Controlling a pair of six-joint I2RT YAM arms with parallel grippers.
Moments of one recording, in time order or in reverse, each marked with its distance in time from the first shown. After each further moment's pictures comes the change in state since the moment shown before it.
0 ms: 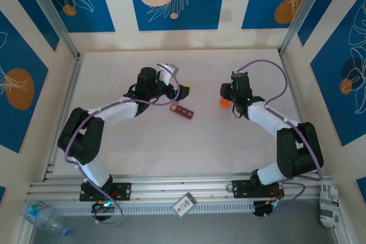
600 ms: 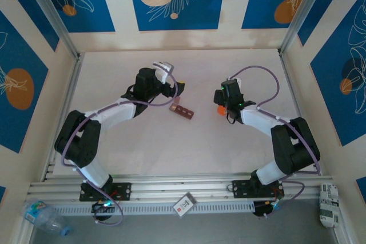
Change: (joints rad) left arm 0.002 -0.040 -0.021 -0.021 -0.227 0.045; right arm 0.082 0.046 -0.049 0.021 0.114 0.071
